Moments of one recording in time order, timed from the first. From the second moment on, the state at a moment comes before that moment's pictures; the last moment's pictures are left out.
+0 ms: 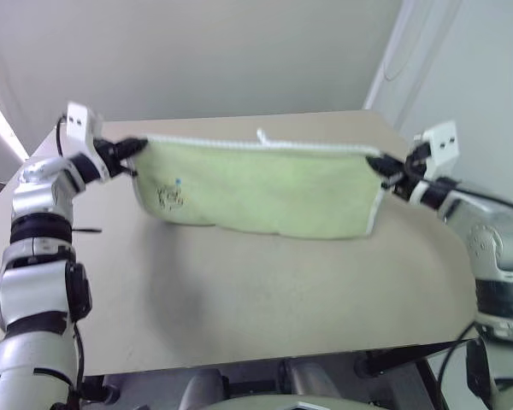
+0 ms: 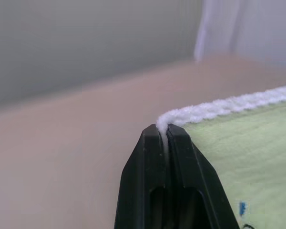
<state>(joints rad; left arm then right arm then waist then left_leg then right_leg) -1.07 0.67 0.21 1.11 -0.24 0.06 -0.85 -0.64 -0.63 -0.17 0.13 0.39 0.51 0.55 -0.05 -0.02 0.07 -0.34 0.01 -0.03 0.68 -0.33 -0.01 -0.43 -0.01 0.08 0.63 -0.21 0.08</state>
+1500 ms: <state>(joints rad) -0.09 0.98 0.26 0.32 -0.34 0.23 -1.30 0.23 -0.80 -0.30 -0.52 0.67 0.73 0.83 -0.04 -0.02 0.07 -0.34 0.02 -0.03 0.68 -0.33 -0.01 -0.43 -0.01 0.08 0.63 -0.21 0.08</state>
